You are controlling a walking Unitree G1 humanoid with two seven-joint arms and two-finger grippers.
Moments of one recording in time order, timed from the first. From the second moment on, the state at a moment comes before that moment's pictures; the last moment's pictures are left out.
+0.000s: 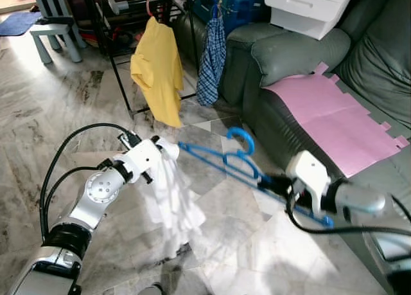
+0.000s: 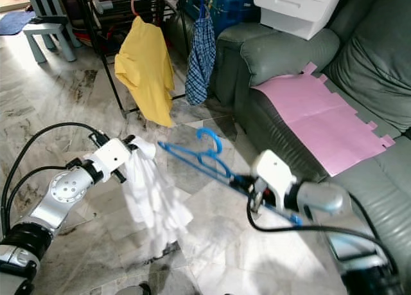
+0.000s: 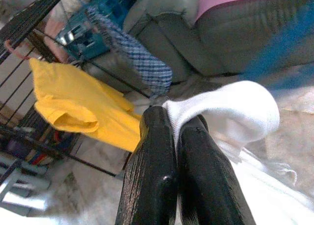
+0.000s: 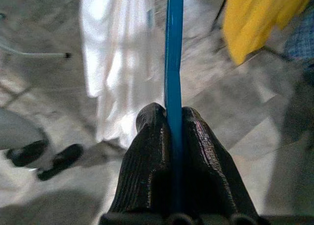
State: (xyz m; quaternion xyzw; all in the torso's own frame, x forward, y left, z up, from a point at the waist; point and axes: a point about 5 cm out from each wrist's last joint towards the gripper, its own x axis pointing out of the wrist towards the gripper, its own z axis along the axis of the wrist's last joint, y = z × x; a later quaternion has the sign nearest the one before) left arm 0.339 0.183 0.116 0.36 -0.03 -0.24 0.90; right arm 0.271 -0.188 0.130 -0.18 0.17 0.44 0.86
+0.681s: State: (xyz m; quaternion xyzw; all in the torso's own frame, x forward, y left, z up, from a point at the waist) left arm 0.341 0.169 0.131 0.35 -0.08 -0.27 0.90; right arm 0.277 -0.185 0.125 -0.18 0.16 0.44 0.86
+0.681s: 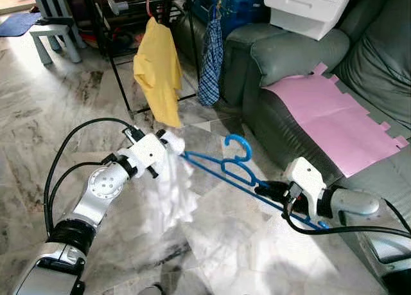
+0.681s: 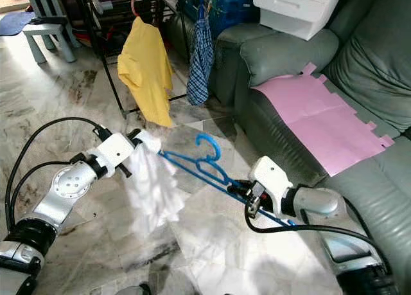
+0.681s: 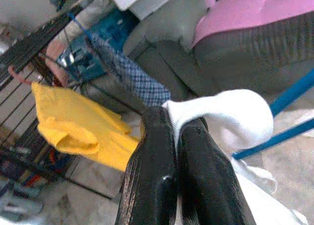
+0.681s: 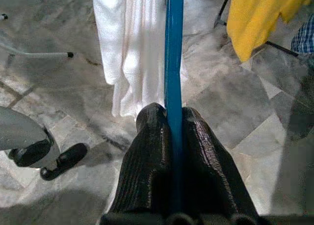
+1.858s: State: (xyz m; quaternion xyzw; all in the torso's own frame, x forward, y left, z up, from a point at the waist) left arm 0.291 0.078 0.179 0.18 -0.16 -0.51 0.83; right arm 0.289 -0.189 0.103 -0.13 0.18 0.40 0.89
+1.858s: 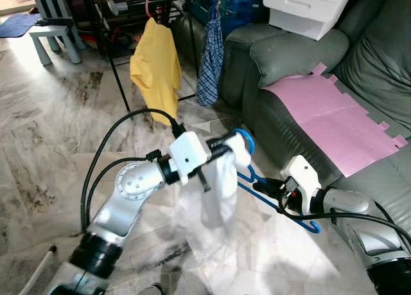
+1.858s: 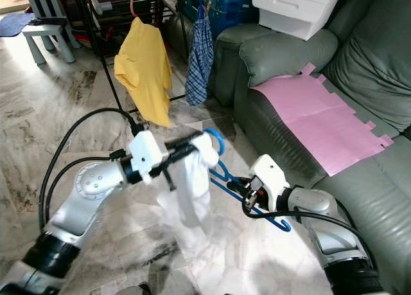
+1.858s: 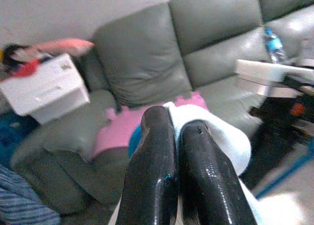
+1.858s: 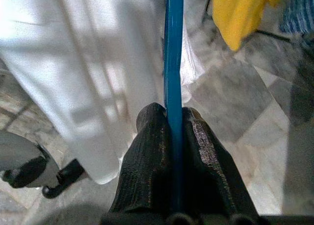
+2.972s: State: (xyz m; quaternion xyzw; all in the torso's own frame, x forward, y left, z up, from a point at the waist) left arm 0.282 0.068 0.122 0.21 -0.10 -0.43 0.87; right arm 0.368 -0.168 0.203 0.43 -0.02 0.15 0.89
